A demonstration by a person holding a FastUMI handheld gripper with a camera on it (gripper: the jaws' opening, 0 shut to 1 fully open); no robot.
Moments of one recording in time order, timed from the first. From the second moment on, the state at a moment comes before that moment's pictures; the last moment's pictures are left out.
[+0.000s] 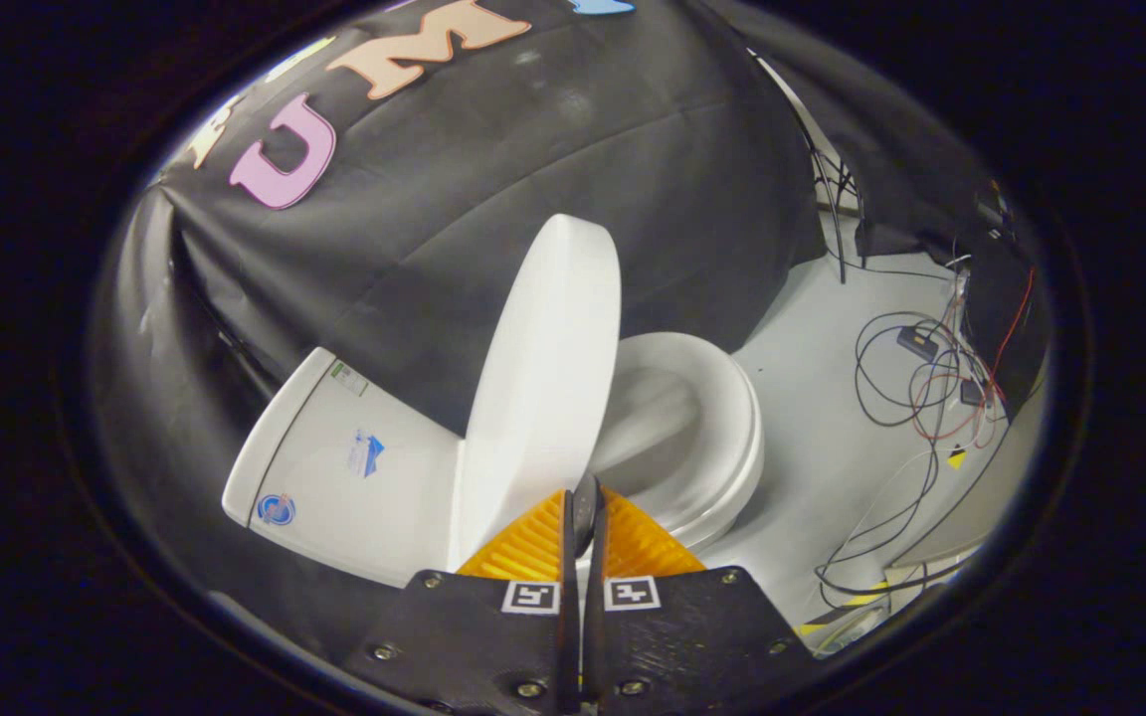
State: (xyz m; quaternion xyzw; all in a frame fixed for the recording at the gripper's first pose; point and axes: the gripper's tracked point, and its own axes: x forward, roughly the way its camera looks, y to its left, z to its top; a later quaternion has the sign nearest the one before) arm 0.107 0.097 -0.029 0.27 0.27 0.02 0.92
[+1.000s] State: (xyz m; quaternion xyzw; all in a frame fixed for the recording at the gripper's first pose) arm 0.102 0.127 0.012 0.24 0.22 0.04 0.94
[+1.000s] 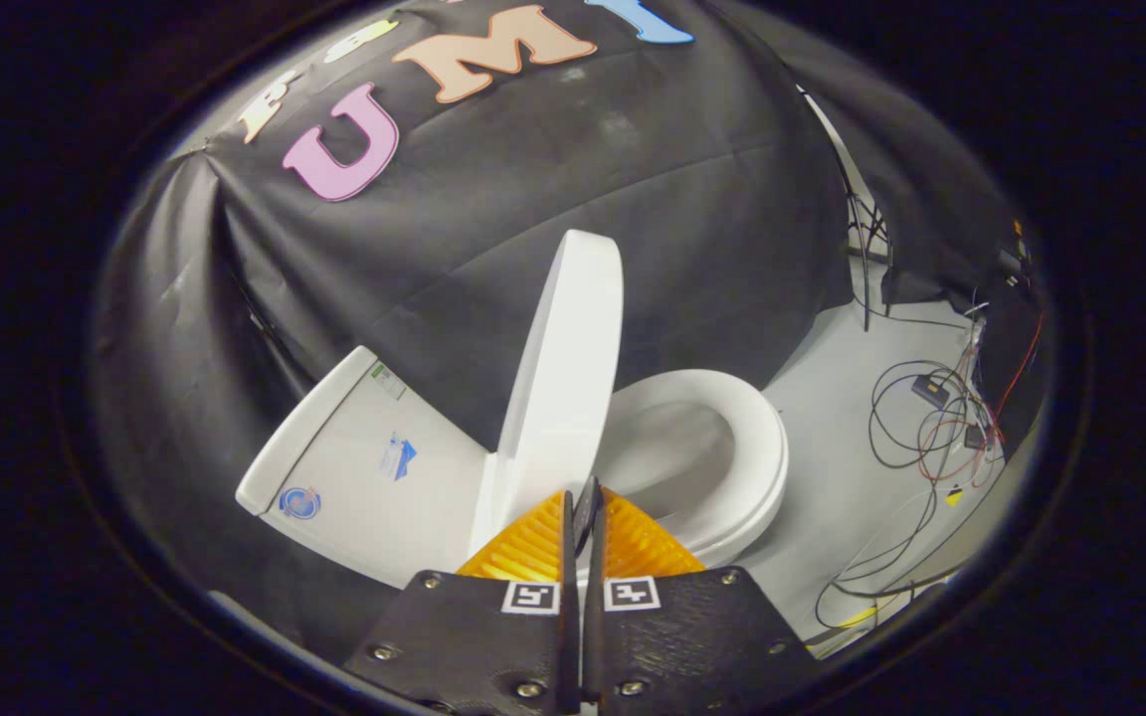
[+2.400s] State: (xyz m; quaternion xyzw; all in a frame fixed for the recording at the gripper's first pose) arm 0.098 0.167 0.049 0.15 0.17 0.04 0.97
